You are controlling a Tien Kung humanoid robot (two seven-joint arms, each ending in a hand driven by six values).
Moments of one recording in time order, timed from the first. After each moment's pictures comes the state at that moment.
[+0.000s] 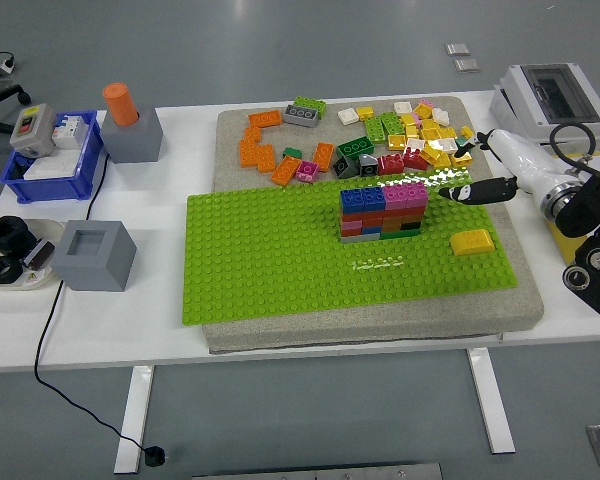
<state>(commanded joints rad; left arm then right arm) -0.06 0.10 -1.54 -0.18 1.37 0.01 0.07 0.53 -0.53 0.86 1.39 -1.75 -0.06 -0.38</state>
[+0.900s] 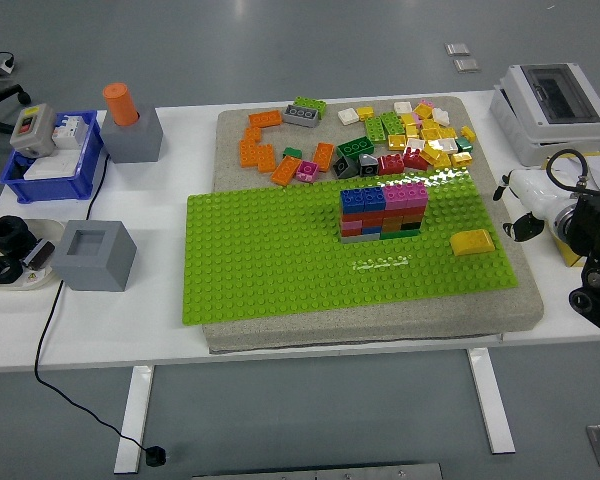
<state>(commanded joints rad) -0.06 0.11 -1.55 -0.18 1.36 0.02 0.07 0.58 -0.56 0.72 1.33 -1.90 0.11 -0.51</state>
